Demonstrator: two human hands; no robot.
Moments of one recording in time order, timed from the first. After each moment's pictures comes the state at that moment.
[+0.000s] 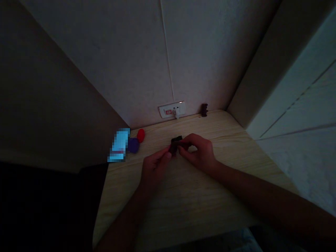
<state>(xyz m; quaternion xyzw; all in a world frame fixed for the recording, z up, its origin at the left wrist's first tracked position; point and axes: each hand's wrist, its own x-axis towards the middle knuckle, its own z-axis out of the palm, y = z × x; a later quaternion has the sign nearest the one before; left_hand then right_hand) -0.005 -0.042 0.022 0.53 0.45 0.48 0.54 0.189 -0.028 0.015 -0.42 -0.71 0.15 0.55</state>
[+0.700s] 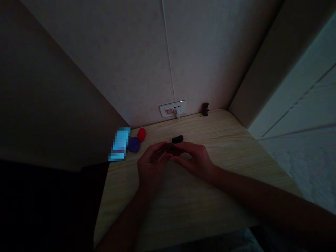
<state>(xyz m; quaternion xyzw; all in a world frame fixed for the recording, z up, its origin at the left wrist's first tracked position) 0.001 -0.042 0.027 0.50 0.46 0.57 0.45 0.175 -0.040 0.013 -0.38 -0.72 0.26 0.53</state>
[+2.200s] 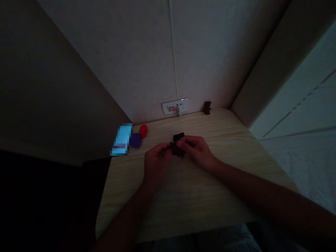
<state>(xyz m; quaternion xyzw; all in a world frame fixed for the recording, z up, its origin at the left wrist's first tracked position) 0.010 -0.043 0.033 0.51 0.47 0.51 0.50 0.173 -0.028 0.014 -0.34 -0.49 0.60 0.53</state>
